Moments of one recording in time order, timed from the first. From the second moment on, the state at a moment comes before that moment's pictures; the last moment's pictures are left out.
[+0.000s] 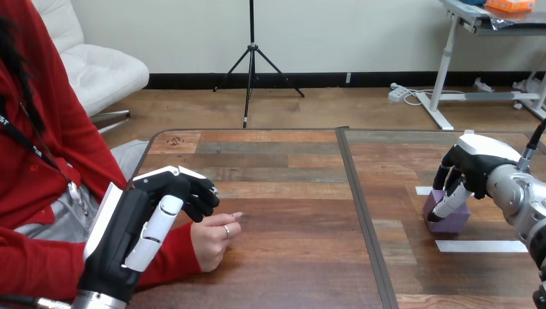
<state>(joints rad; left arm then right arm) 0.21 0.24 0.06 0.04 -0.02 -0.58 -0.22 -0.88 -0.55 0.41 1.33 -0.64 -0.11 0.08</state>
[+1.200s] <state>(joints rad) 0.20 0.24 0.08 0.04 -0.03 -0.57 -0.22 -0.88 -0.55 0.41 1.33 -0.64 -0.11 0.08</state>
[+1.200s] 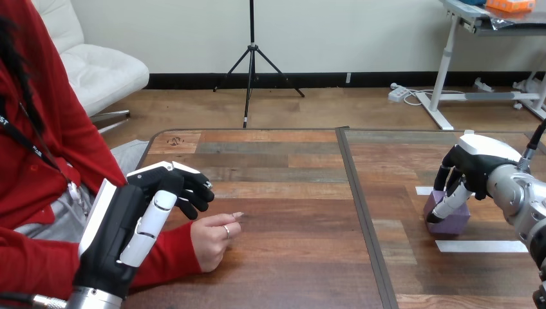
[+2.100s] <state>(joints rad) 0.20 0.24 0.08 0.04 -0.03 -0.56 -0.23 -0.88 -0.55 0.41 1.33 -0.64 -0.10 0.12</state>
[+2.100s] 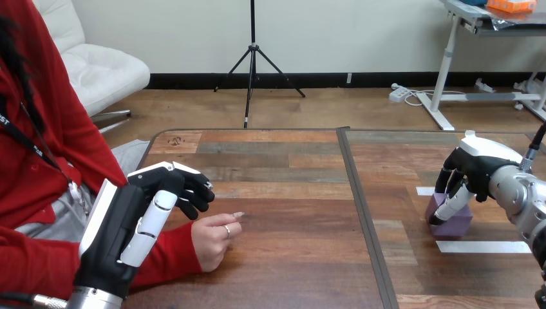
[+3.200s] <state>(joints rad) 0.20 0.24 0.08 0.04 -0.03 -0.57 -0.23 -0.88 -0.55 0.42 1.33 -0.64 -0.07 0.19</state>
